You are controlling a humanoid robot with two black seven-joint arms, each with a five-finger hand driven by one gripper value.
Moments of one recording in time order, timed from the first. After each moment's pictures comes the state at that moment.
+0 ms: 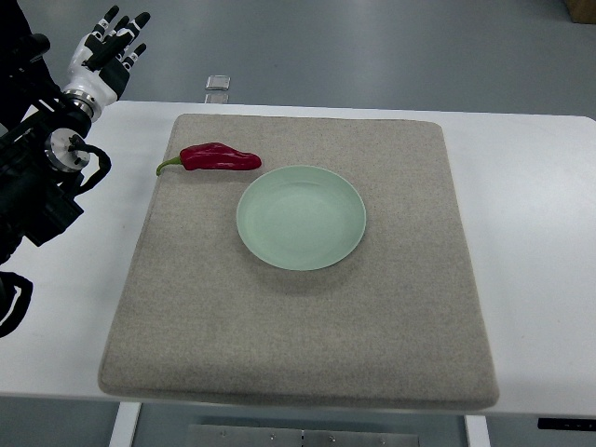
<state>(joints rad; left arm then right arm) -1.11 0.16 -0.28 -0.07 -0.48 -0.33 -0.27 -0.02 0.00 0.06 0.12 -0.17 0.18 0.07</state>
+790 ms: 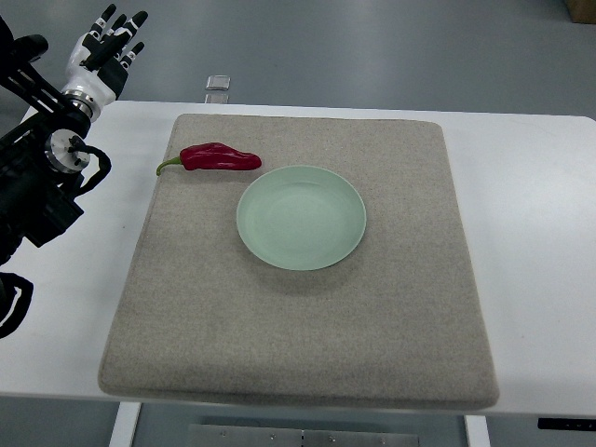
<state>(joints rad) -1.10 0.16 -0.29 -0.07 -0.48 -0.33 -0.29 -0.02 0.00 0.06 0.12 -0.17 0.18 0.07</state>
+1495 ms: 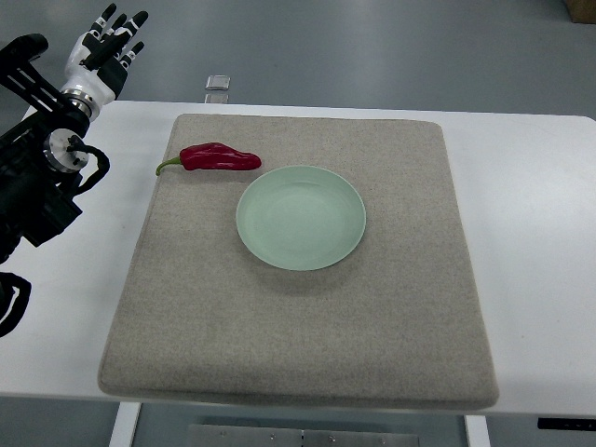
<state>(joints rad) -1.10 0.17 -0.28 -0.07 -0.46 -0.33 -0.28 -0.02 0.00 0.06 0.12 -0.17 0.18 0.07</state>
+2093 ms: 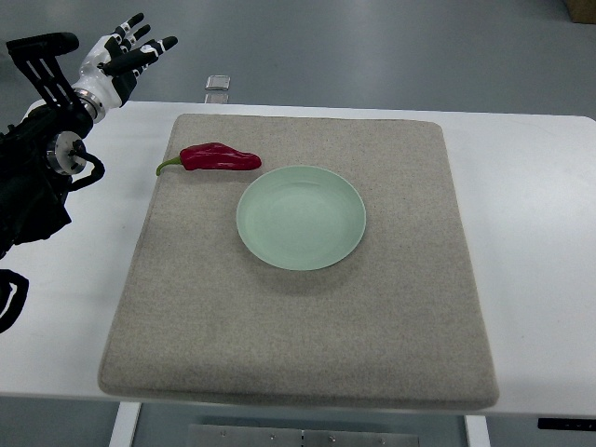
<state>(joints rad) -1.12 0.17 -0.27 -0.07 -0.05 -0.33 -0.28 -0.02 0.00 0.06 0.12 -0.17 0.18 0.07</state>
